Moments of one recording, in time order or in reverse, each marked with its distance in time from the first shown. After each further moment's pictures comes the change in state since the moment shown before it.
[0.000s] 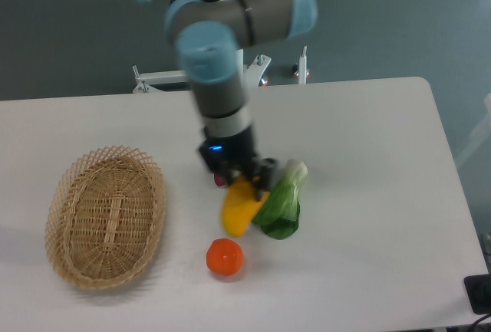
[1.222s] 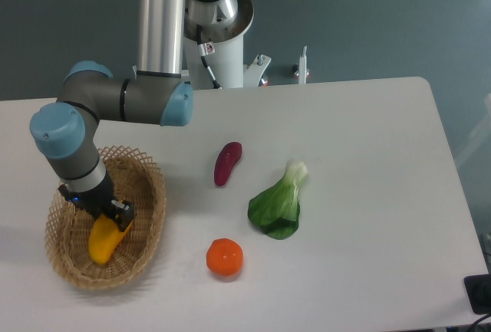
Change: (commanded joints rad) arm -0.595 -0.273 -0.012 0.144 0.041 -0.710
